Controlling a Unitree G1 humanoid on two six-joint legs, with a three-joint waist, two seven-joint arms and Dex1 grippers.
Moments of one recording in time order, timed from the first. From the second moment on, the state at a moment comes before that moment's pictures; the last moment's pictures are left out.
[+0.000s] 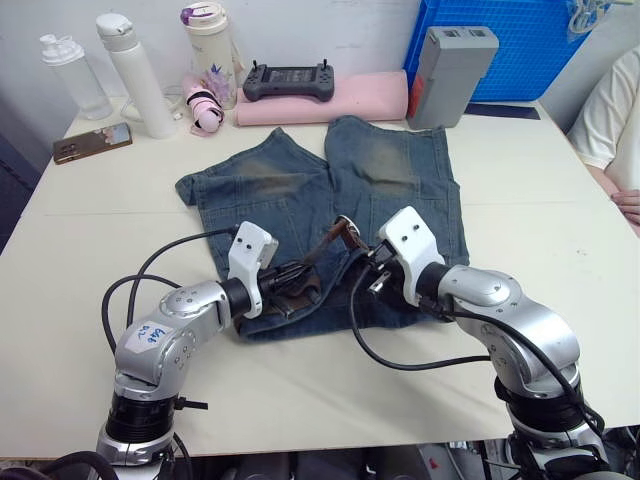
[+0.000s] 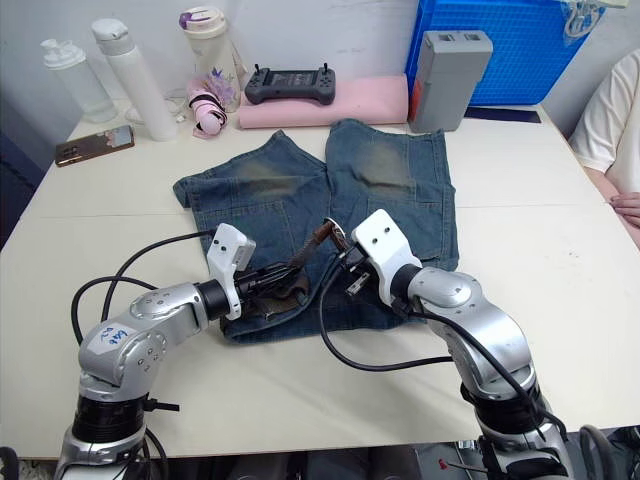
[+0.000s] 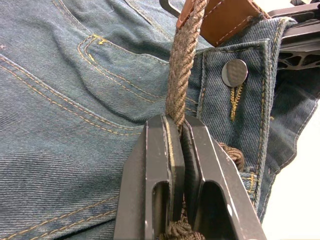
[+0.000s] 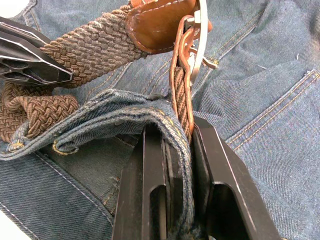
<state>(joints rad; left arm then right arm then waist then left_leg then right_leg) -0.33 0.37 0.02 -0.46 -0.49 0.98 -0.41 -0.49 -0.42 0.15 -0.62 0.26 1.15 0.43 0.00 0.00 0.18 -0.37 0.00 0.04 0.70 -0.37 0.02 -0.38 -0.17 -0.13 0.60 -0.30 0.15</state>
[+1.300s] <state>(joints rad) -0.41 0.34 -0.06 -0.37 -0.46 0.91 -0.42 -0.48 -0.57 0.33 -0.66 0.24 1.08 0.47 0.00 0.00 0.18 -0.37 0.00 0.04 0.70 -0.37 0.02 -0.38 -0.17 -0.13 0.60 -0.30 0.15</state>
